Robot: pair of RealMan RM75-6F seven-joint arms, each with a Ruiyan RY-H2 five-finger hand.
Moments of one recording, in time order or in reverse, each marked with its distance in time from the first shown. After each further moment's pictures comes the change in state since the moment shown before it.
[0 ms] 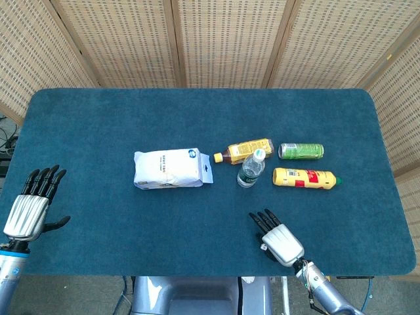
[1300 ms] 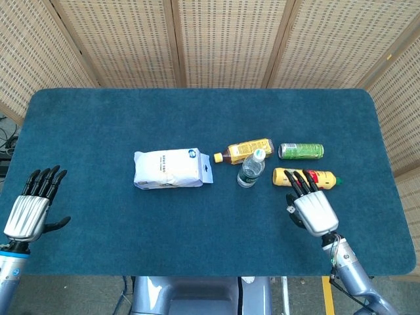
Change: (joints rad) left arm 0.002 0.000 0.002 -0.003 0.006 0.005 0.004; right arm 0.010 0.244 0.183 -0.215 0.158 0.087 -0.060
